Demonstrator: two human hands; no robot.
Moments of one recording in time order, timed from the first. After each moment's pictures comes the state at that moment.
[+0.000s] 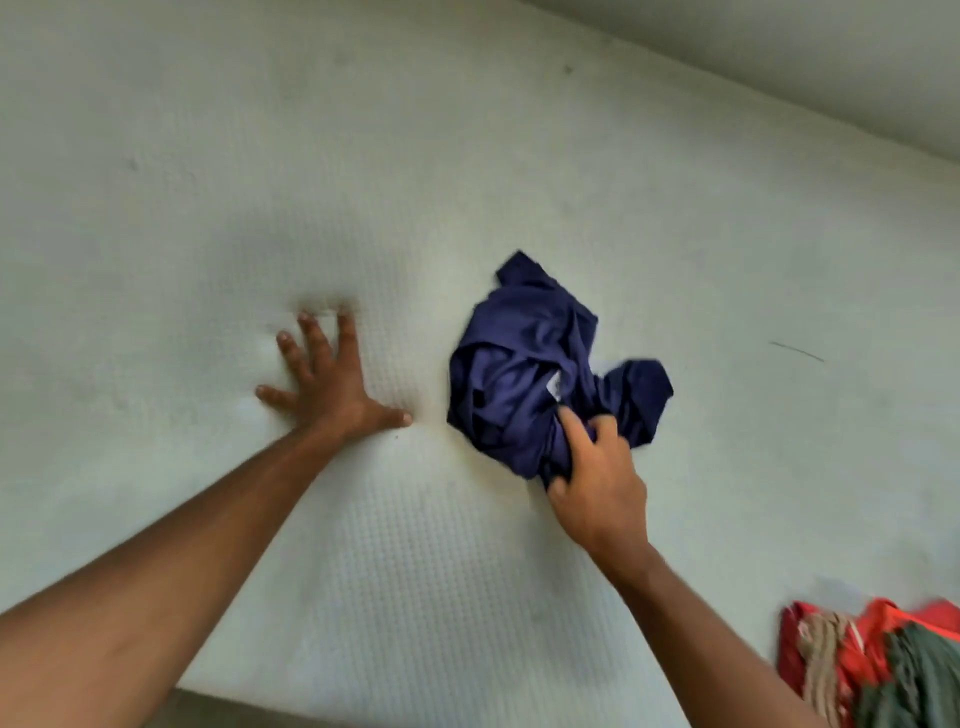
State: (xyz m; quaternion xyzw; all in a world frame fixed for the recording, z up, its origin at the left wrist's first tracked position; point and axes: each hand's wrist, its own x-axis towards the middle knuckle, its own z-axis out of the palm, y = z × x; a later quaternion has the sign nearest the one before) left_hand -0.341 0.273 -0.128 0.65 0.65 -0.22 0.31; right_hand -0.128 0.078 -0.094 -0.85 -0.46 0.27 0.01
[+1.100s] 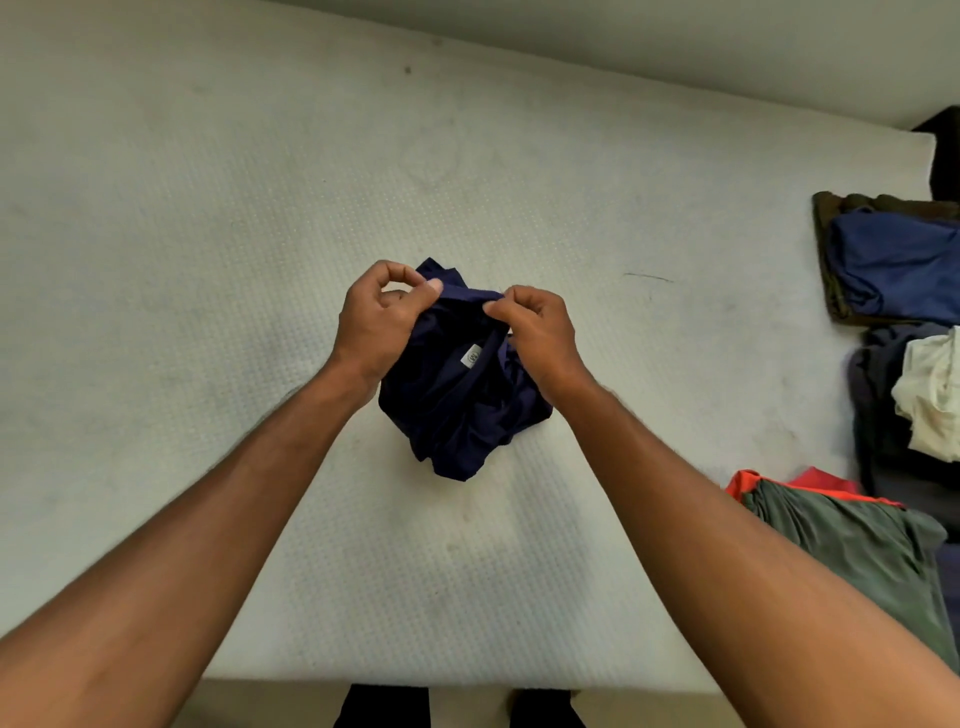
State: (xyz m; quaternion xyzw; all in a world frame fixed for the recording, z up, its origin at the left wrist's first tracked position) left_hand -0.197 0.196 -0.007 0.55 0.51 0.21 0.63; right_hand -0.046 0.103 -0.024 -0.74 -0.23 0.42 0.46
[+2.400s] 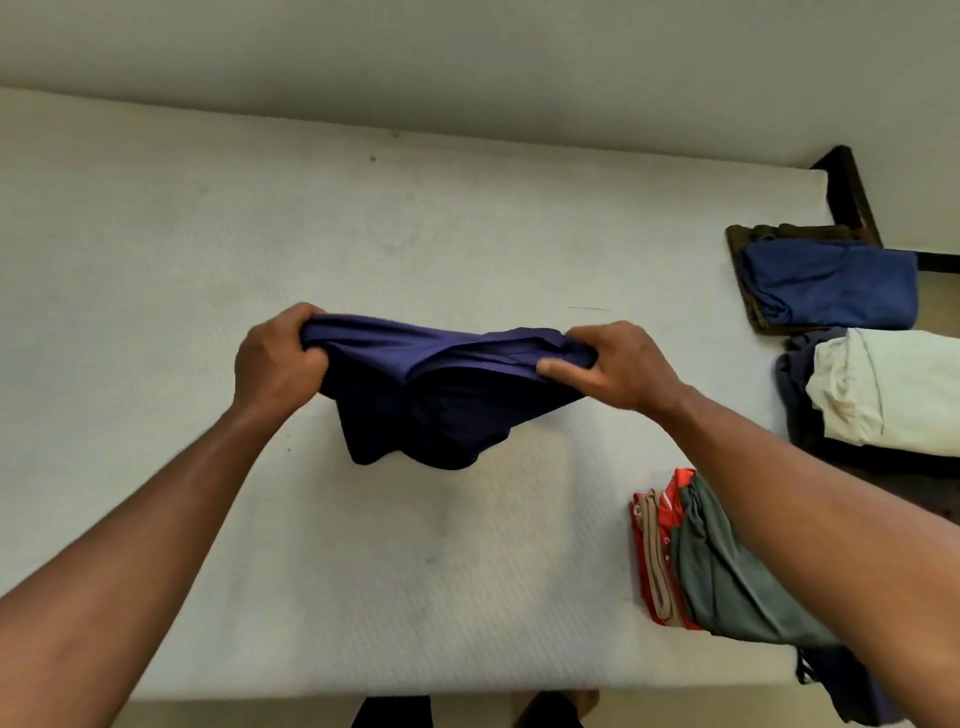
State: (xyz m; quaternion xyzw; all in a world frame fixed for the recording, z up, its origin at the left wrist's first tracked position) left_hand -0.244 0.221 0.022 0.79 0.52 0.13 0.30; right_hand 0.071 0.003 0.037 -0.79 -0.56 0.17 0.17
